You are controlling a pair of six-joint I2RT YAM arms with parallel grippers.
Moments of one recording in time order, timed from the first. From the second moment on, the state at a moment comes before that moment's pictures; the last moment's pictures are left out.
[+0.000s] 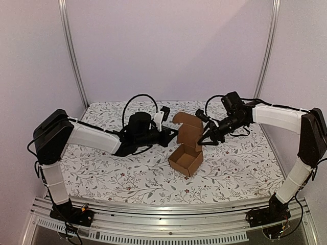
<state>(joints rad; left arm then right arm) -0.85 1.88 1.05 0.55 0.13 -0.37 0.47 1.67 1.23 -0.59 -0.76 -0.53</state>
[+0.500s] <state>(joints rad) -0.89 1.93 1.05 0.57 0.08 -0.29 0.54 1.71 1.21 -0.57 -0.65 -0.60</state>
